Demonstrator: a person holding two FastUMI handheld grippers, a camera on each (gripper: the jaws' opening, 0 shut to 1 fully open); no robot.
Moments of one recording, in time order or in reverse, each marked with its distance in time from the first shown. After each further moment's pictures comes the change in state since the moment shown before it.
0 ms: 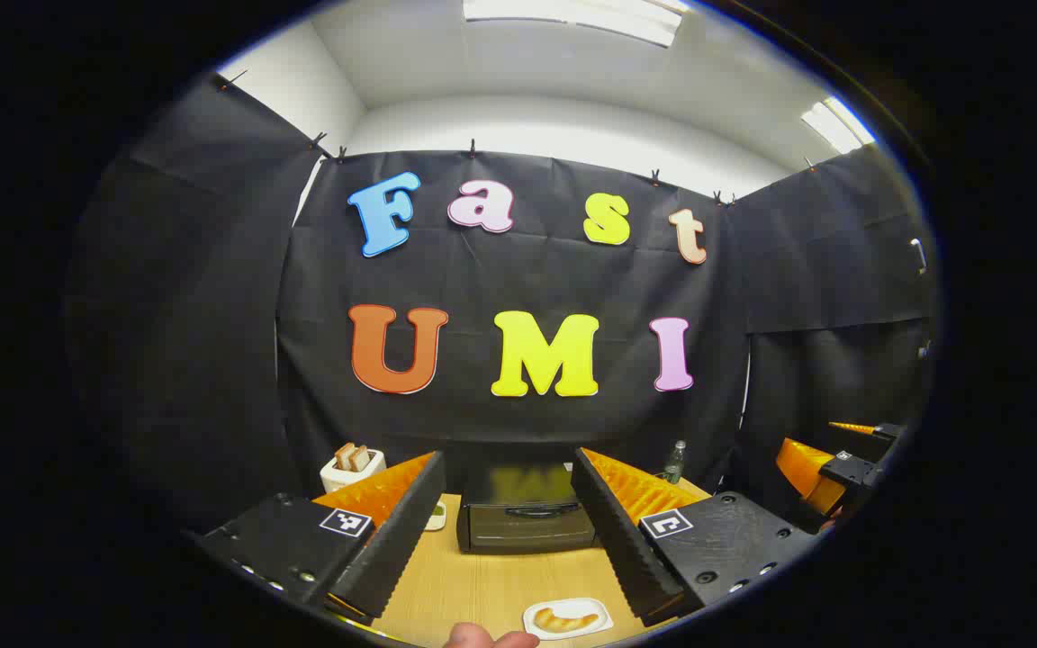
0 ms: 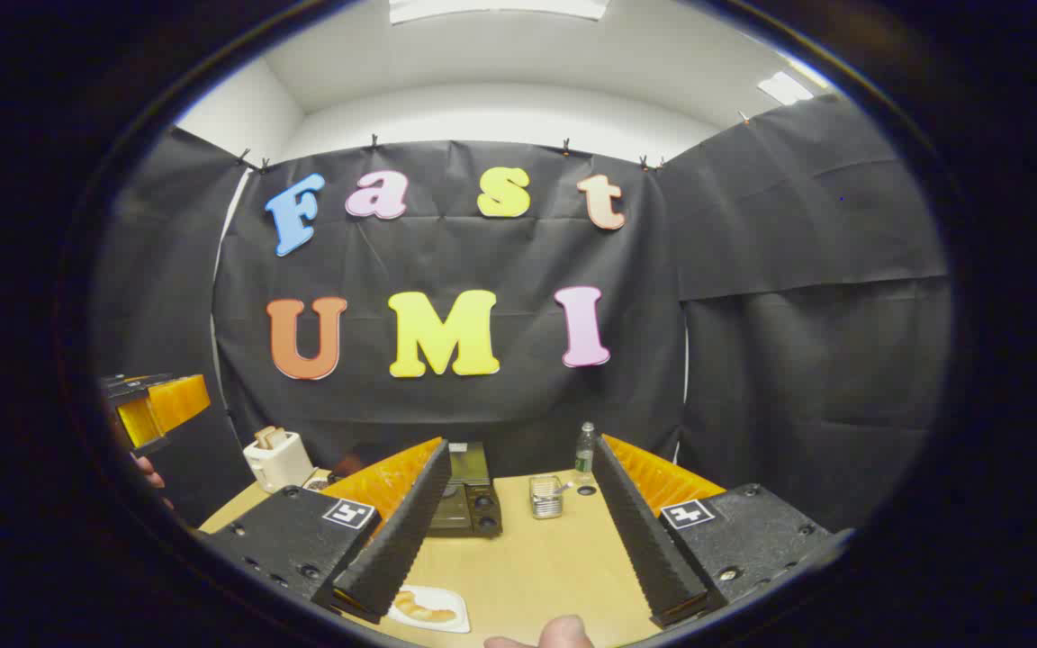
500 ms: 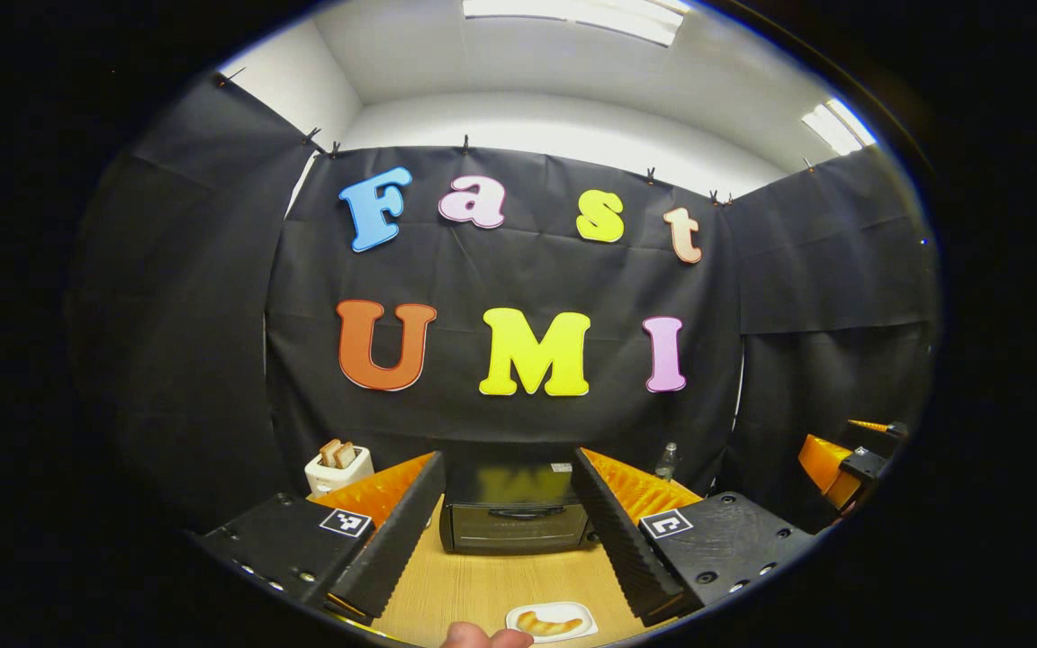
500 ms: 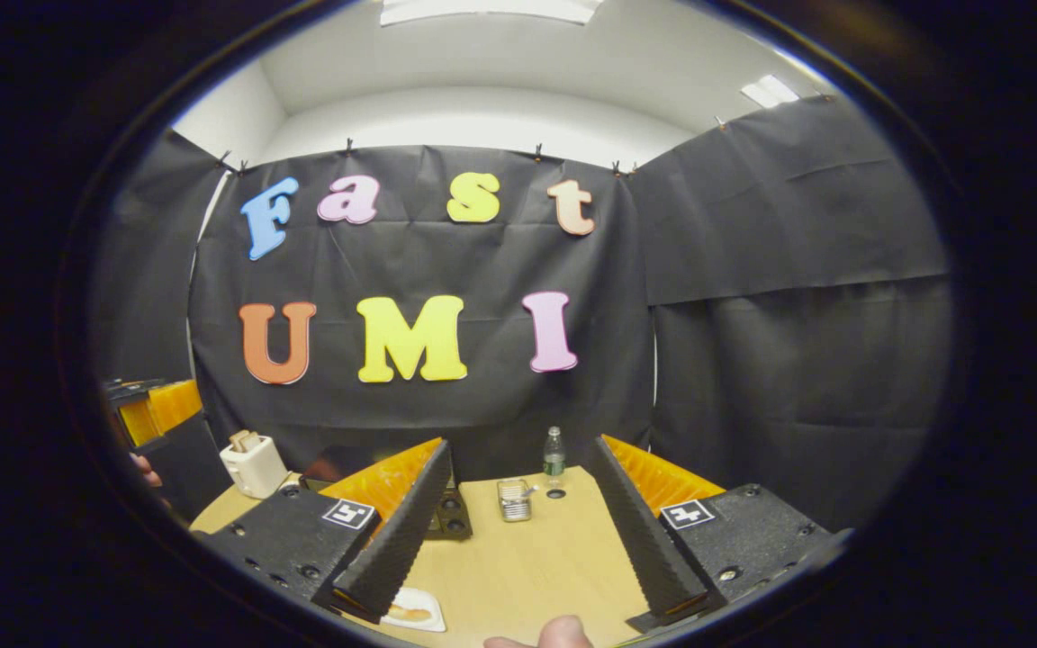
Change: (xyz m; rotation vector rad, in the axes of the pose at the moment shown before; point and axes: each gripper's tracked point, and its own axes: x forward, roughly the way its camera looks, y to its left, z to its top) left arm 0.011 -0.019 -0.004 -0.011 0.011 -0.015; right arm -0.006 -0.033 0.003 0.000 -0.013 -0.071
